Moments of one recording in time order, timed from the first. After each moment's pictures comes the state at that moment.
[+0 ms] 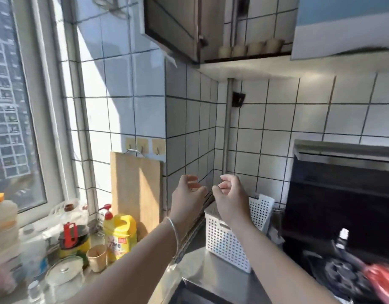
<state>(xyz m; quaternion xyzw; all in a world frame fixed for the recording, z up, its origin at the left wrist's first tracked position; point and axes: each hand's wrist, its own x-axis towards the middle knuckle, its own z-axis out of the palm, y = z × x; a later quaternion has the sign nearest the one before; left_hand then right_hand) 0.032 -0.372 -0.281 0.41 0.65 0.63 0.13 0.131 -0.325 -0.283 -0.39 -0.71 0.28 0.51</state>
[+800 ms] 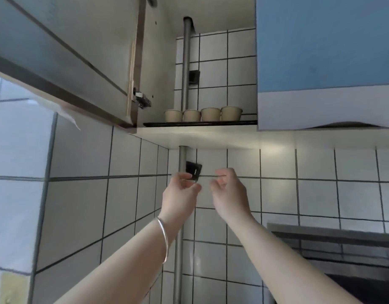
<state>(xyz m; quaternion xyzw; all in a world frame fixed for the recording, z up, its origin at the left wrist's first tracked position) 0.017 -0.058 -0.087 0.53 0.50 0.68 0.12 0.124 -0.026 -0.085 -0.35 -0.70 0.12 0.61</state>
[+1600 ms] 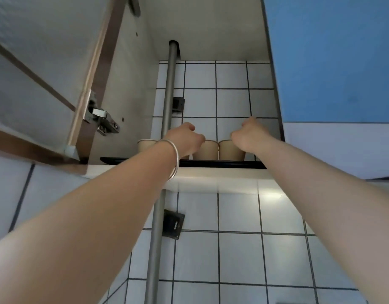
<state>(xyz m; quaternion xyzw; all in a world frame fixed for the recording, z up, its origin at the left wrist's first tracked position) -0.017 0.093 0.152 0.65 0.53 0.53 -0.06 0.132 0.103 0.160 -0.52 -0.66 -0.05 0.55</state>
